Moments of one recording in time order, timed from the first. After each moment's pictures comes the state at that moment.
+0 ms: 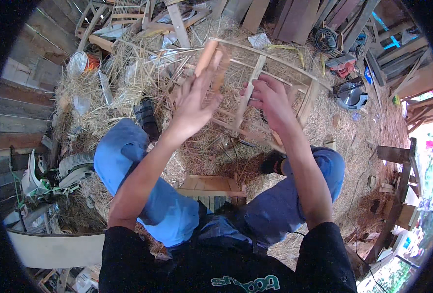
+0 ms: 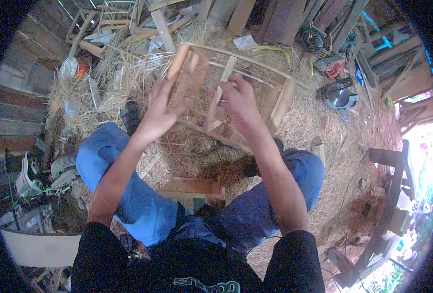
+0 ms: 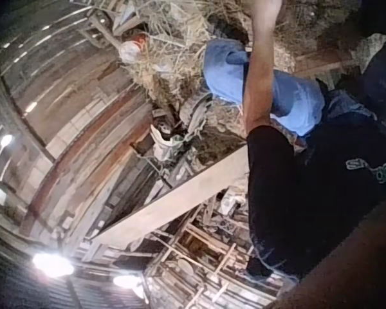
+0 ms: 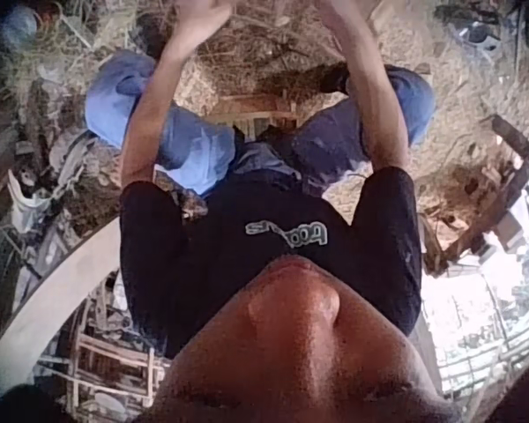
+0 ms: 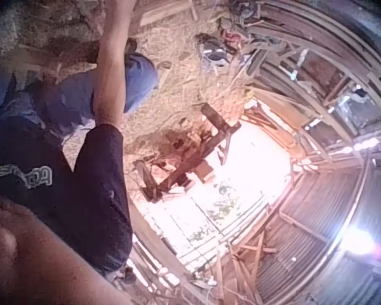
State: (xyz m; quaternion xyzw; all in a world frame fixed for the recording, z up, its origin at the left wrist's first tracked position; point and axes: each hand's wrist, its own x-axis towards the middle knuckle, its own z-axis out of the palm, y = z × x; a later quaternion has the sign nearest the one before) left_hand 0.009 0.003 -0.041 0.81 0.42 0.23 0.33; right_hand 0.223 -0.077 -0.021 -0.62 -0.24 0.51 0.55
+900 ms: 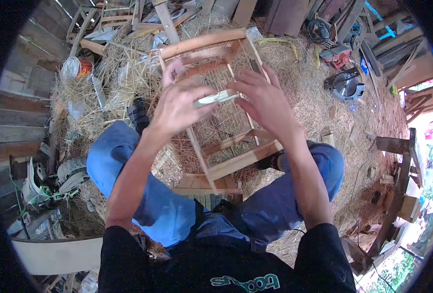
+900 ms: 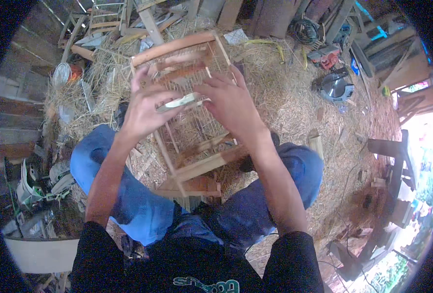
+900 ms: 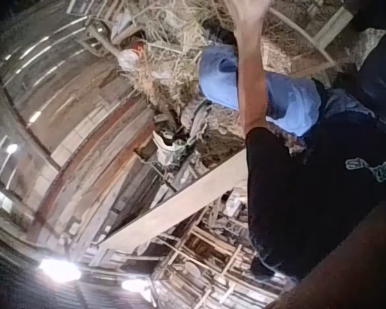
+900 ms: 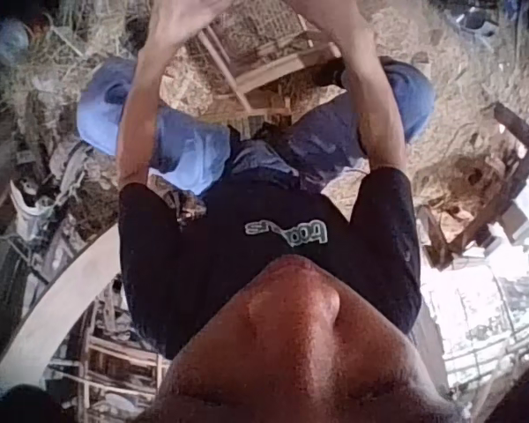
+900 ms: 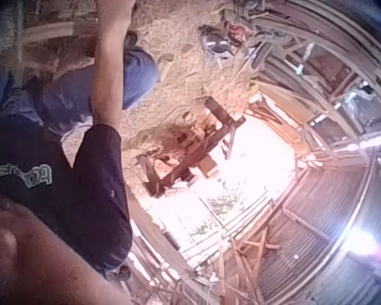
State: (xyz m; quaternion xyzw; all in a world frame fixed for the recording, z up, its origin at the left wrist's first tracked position) left_hand 0.013 0.010 0.006 0.93 0.22 0.23 0.21; right_hand 0.232 -0.103 0.010 -0.64 -0.74 0.01 0.18
